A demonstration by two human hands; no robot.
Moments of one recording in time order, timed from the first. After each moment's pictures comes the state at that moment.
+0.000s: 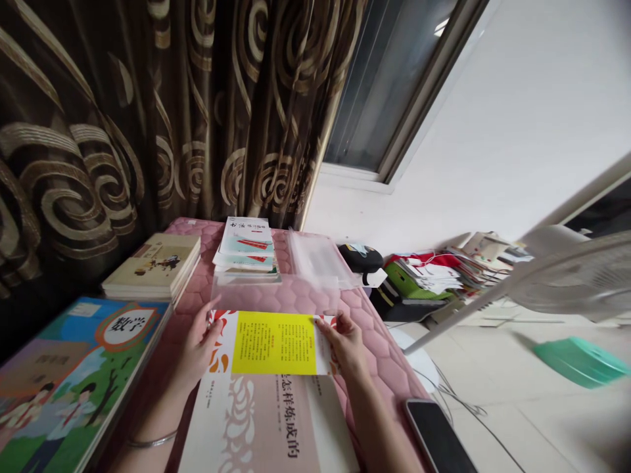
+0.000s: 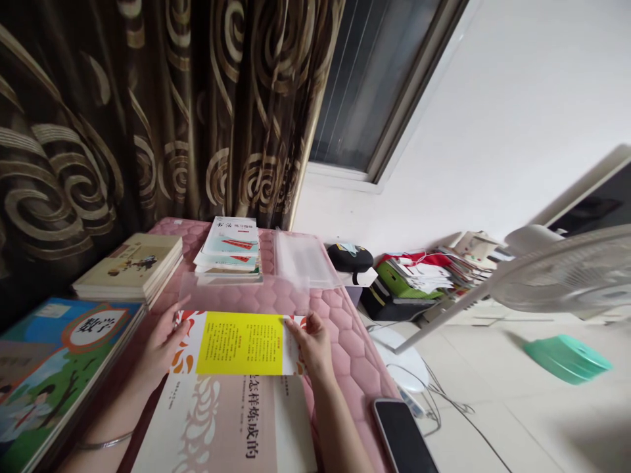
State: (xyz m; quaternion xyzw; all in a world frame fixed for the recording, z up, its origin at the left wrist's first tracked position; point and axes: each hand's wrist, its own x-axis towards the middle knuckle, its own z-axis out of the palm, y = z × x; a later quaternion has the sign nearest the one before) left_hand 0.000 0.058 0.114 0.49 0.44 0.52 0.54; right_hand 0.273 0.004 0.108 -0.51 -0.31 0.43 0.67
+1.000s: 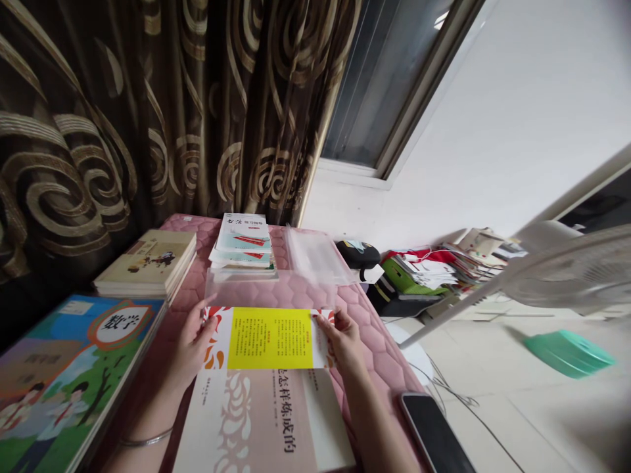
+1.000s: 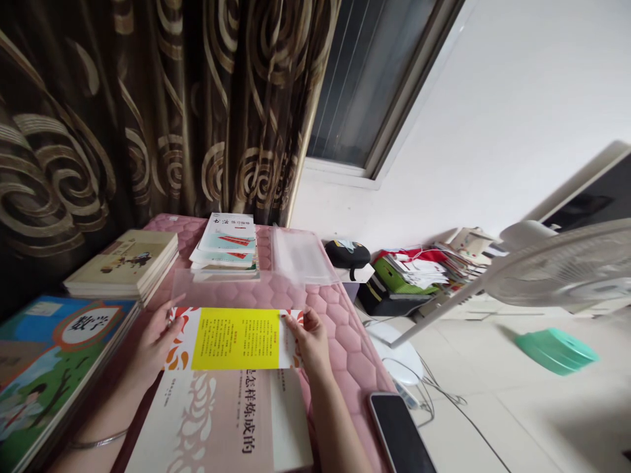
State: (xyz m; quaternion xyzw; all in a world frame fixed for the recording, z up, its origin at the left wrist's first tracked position) left_hand -0.001 0.058 0.110 0.48 0.42 0.54 0.55; right_hand 0.273 0.003 0.109 -0.51 -0.31 0.43 0.68
